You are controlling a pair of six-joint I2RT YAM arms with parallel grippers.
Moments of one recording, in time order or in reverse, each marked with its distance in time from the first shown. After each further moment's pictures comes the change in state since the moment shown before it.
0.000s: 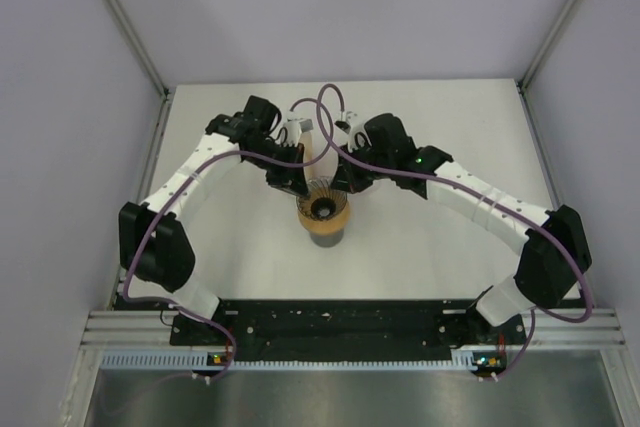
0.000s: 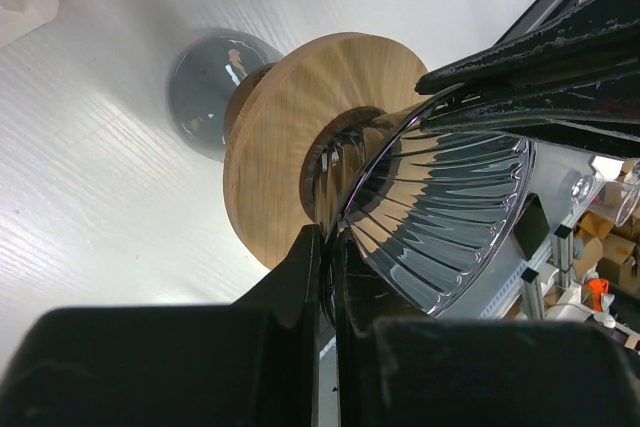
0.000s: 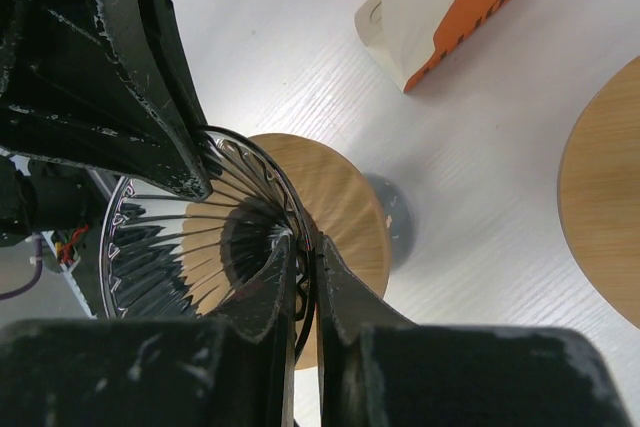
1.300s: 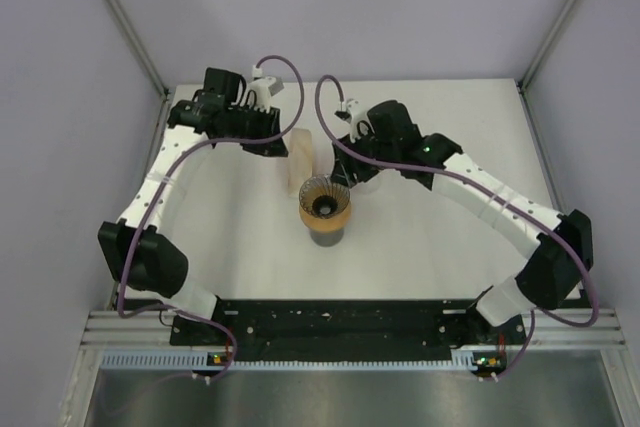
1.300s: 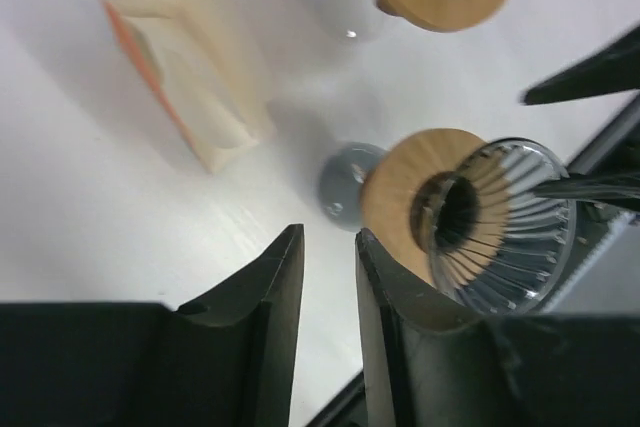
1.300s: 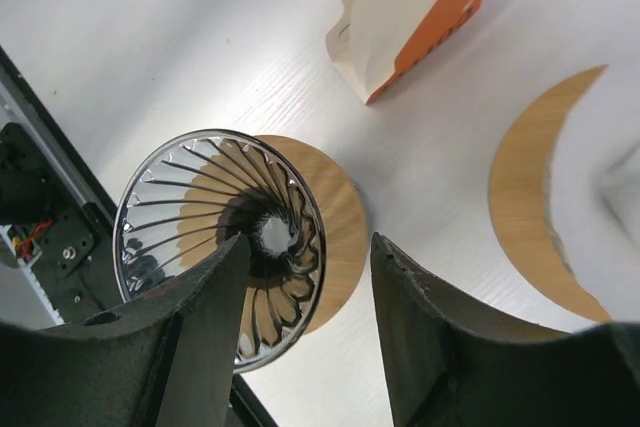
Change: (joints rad) left arm 0.137 -0.045 0.180 0.016 -0.061 0.146; right arm -0.003 0.002 0.140 -0.140 0.025 -0.108
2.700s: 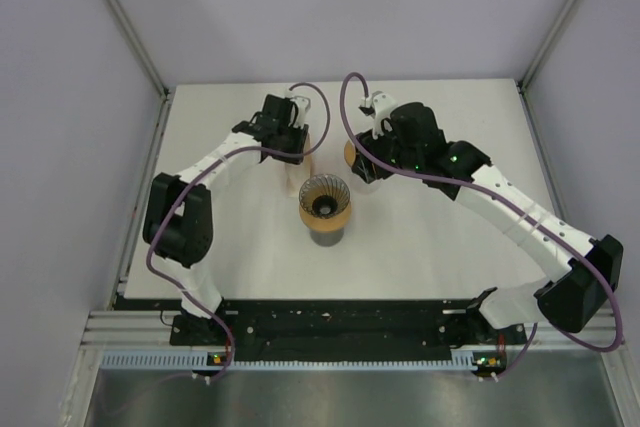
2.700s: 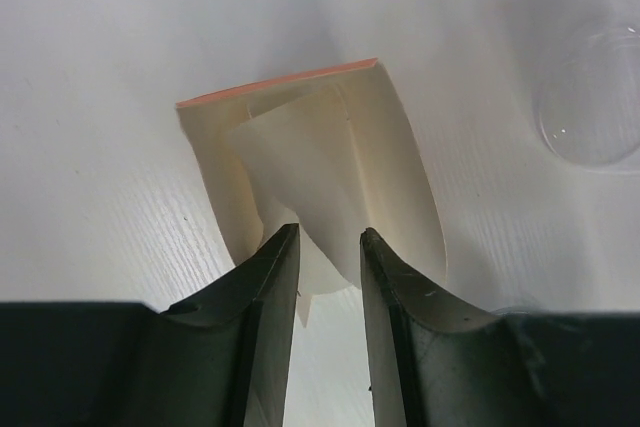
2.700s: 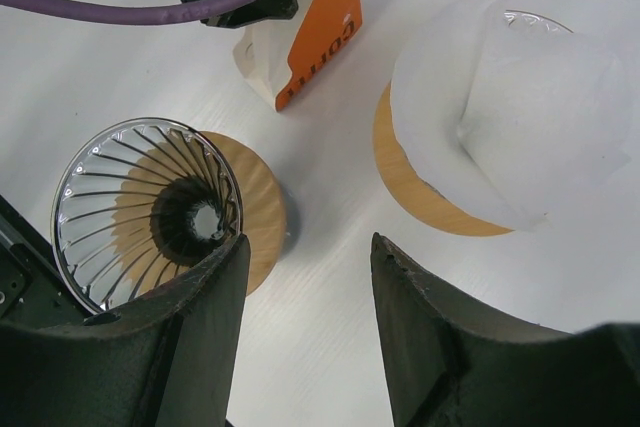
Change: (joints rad) left arm -0.147 0.223 -0.224 0.535 -0.550 -0.136; right arm -0.027 -0.171 -0.063 -0.027 0.222 -0.027
